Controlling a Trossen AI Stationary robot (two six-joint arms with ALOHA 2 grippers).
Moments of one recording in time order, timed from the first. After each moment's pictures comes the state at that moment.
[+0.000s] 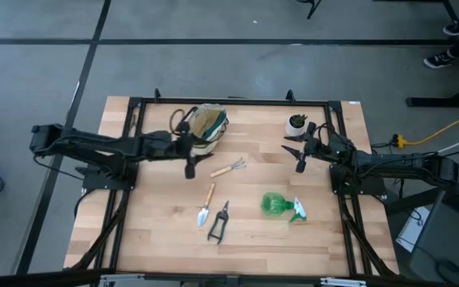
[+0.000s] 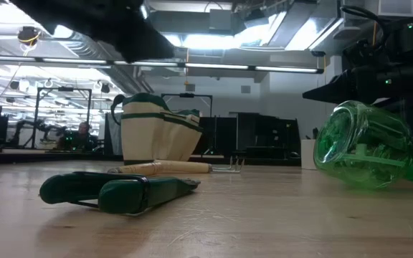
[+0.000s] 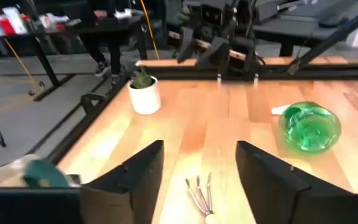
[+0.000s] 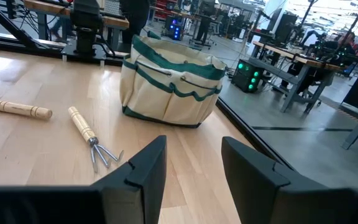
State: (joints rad) left arm 0.06 1.10 0.56 0.29 -0.18 0.04; right arm -0.33 0.73 0.01 0.62 -0.03 -0.22
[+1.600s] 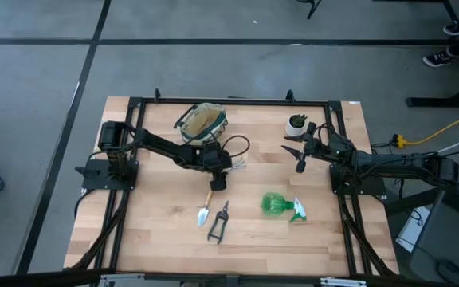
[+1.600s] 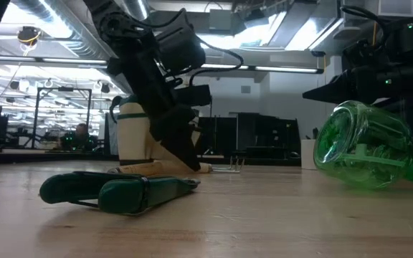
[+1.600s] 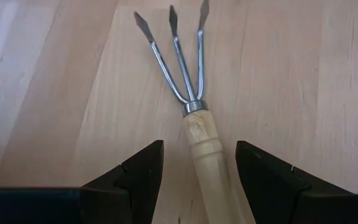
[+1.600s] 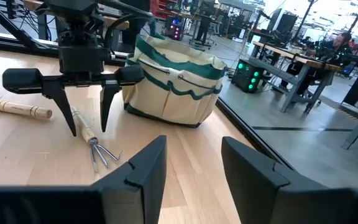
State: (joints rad) left arm 0.05 1.85 0.97 -0.09 -0.18 -0.09; right arm -0.33 0.73 0.01 0.62 -0.03 -0.22
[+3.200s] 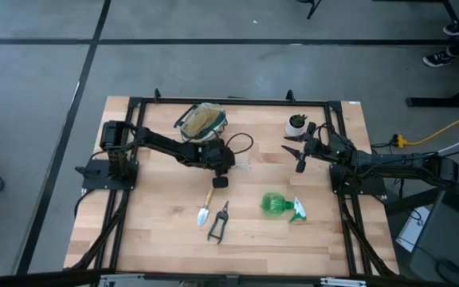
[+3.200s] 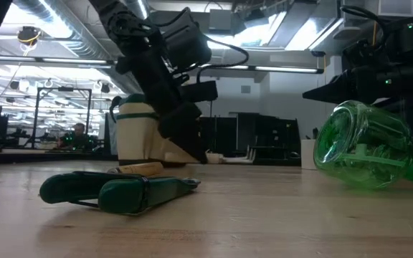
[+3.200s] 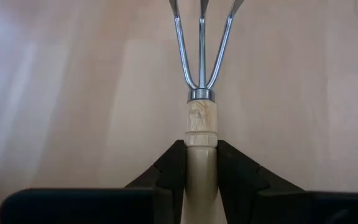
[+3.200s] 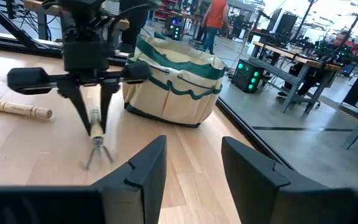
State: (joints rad) left arm 0.07 1.86 1.02 -0.09 -0.19 0.01; right arm -0.33 0.73 0.01 0.62 -0.03 -0.22
